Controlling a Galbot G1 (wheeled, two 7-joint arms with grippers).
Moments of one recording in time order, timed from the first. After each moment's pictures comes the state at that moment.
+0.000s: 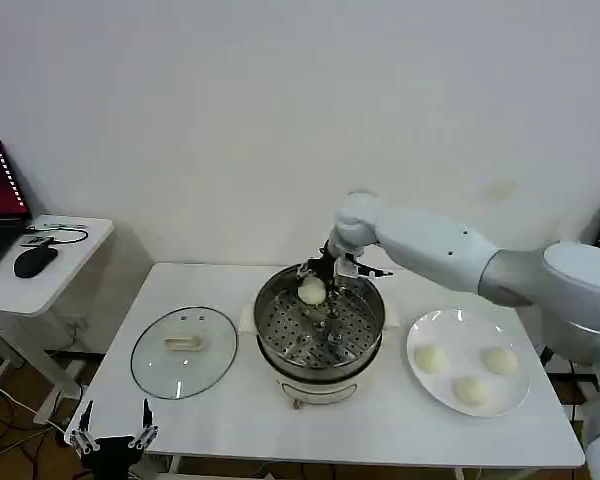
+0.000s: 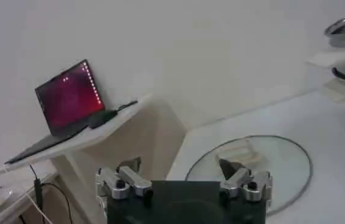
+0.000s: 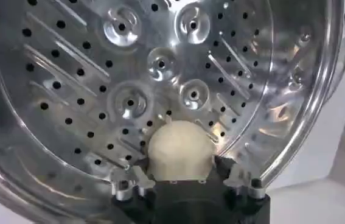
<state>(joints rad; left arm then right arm) 1.85 -1.49 -0.66 -2.16 0.23 0.09 -0.26 0.40 1.24 -1.20 1.00 -0.49 0.70 -0.74</state>
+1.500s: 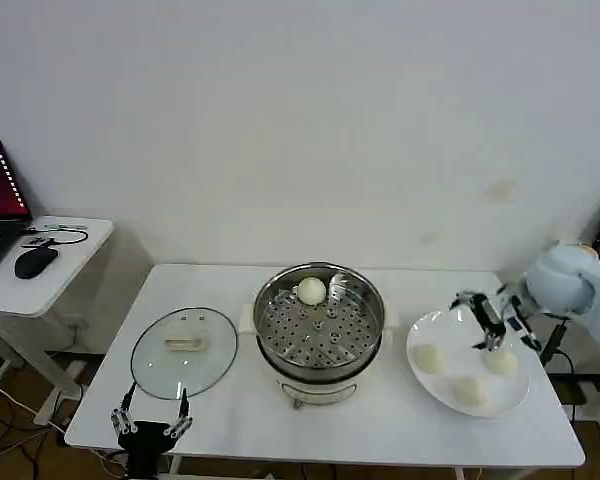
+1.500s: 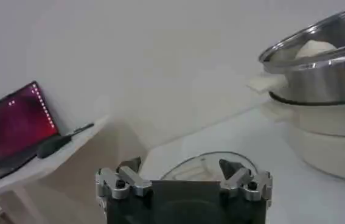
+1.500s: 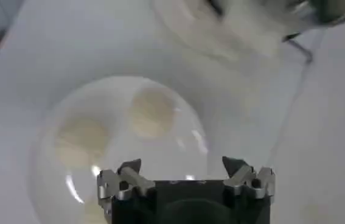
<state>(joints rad) 1.81 -1.44 -0.57 -2.17 0.29 0.12 -0.17 0.20 0.37 -1.04 1.57 -0.08 -0.02 -0.96</state>
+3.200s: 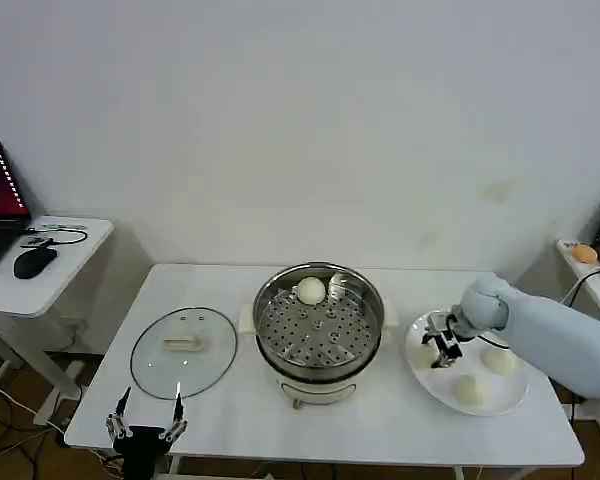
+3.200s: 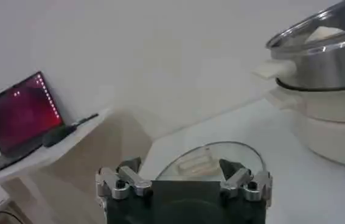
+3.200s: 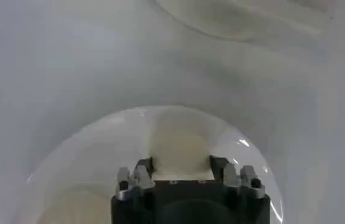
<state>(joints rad) 1.81 -1.46 -0.59 -2.15 0.29 0.12 -0.17 0.02 0.68 -0.95 1.26 -0.06 -0.16 -0.97</state>
